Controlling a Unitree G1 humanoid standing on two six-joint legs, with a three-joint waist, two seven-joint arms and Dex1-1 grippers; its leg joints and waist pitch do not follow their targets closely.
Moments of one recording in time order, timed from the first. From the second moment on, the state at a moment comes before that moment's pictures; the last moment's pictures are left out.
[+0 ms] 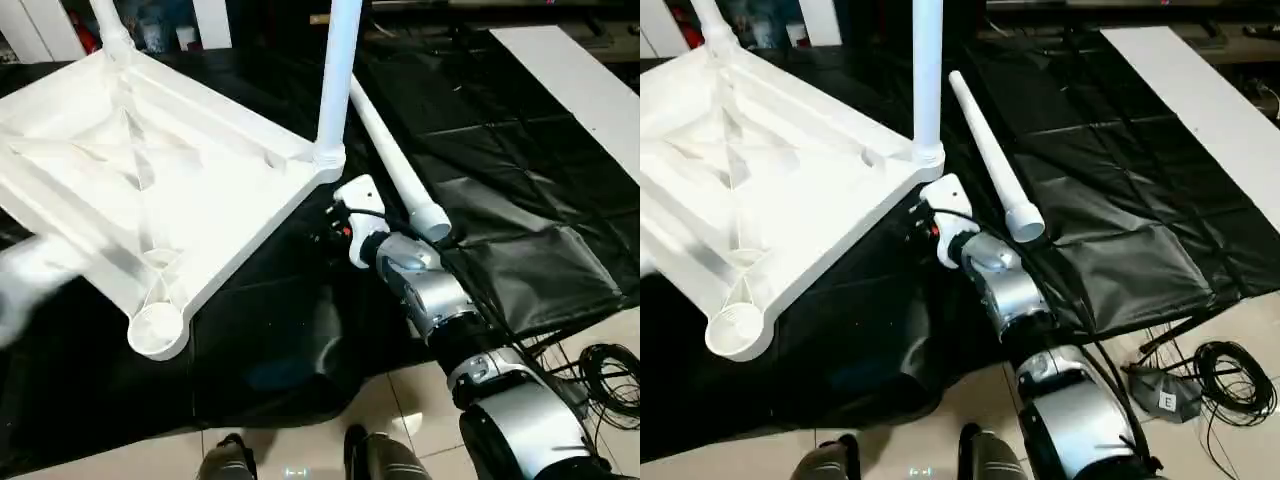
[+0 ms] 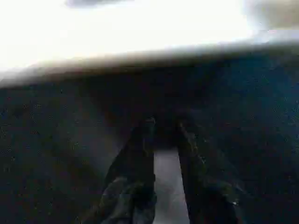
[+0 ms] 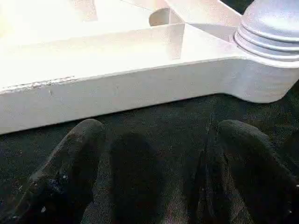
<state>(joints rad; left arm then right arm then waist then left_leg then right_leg) -0.13 1.12 -0.03 -0.18 -0.05 0.91 -0.95 -0.78 0.00 0.13 0.83 0.03 0.03 0.44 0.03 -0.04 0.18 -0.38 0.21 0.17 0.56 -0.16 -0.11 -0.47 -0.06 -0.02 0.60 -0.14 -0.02</state>
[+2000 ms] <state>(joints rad) -0.40 0.72 -0.17 -0.44 -0.30 0.92 -0.89 -1.18 -0.28 -0.08 1.29 0.04 0.59 0.38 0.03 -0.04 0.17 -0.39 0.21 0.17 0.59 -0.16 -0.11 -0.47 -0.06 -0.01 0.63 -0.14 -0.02</state>
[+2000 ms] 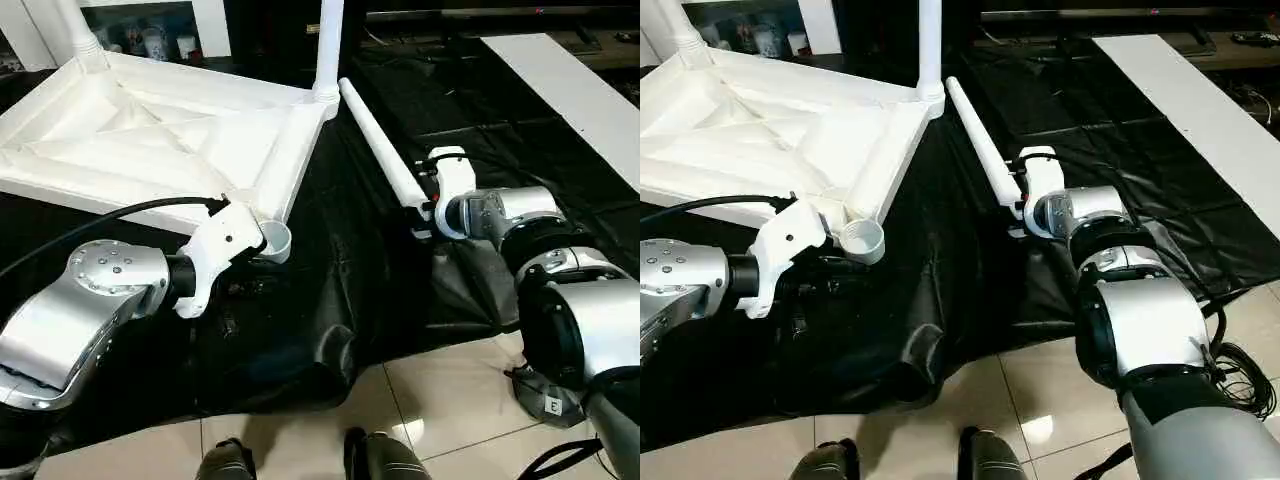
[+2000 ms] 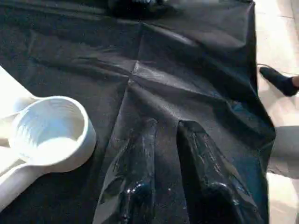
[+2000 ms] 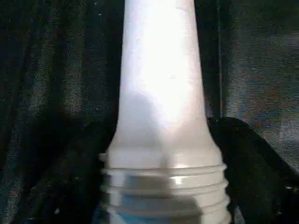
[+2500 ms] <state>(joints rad) -0.47 0.60 -0.13 -0.35 -0.27 0.94 -0.71 -1.15 -0.29 -0.18 1.28 0.10 0.54 0.33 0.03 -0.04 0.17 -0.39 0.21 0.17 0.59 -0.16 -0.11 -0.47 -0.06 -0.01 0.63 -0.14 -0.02</state>
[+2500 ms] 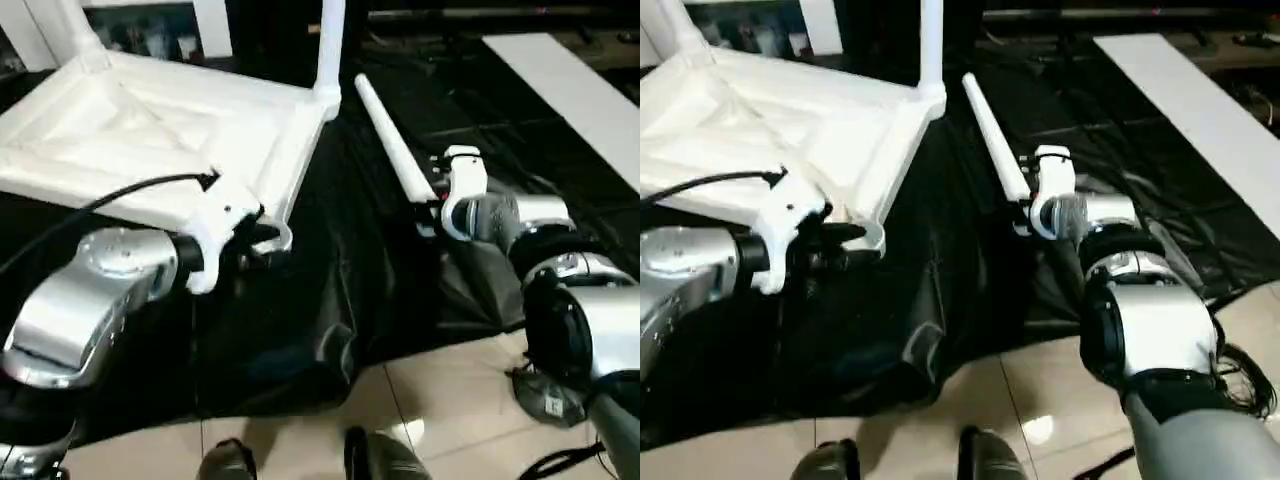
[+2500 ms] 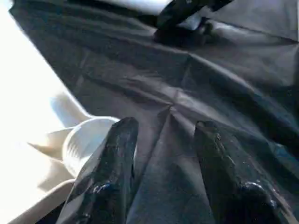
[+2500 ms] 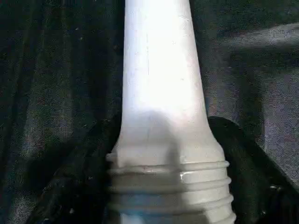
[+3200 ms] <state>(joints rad) -0.62 0.12 0.09 -0.20 -0.43 0.85 -0.42 -0.63 -0.08 -0.31 0.37 0.25 -0.05 0.26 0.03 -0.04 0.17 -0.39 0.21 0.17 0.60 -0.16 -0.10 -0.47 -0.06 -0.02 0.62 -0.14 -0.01</state>
